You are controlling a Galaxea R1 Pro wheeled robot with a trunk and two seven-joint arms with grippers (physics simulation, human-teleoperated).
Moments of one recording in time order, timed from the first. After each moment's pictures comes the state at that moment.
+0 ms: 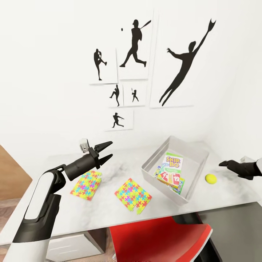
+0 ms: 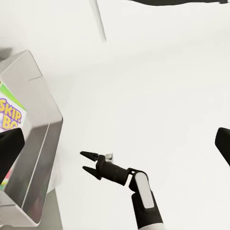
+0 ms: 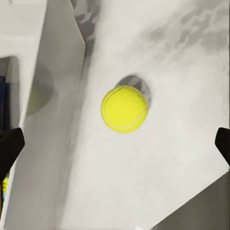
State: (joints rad) left arm -0.54 0.02 0.04 -1.60 1.57 0.94 0.11; right arm -0.90 -0.58 -0.13 -0.77 -0.69 0.98 -0.09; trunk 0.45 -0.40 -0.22
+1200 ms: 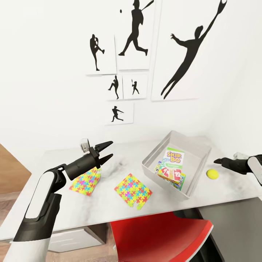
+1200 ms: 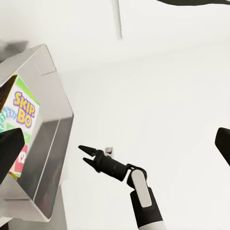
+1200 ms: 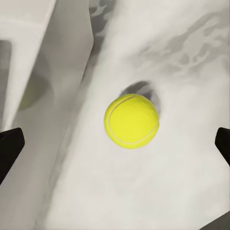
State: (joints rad) left arm -0.54 0.02 0.04 -1.60 1.57 0.94 0.12; right arm -0.93 -0.57 -0.01 -0.76 -0.59 0.87 0.02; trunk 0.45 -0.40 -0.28
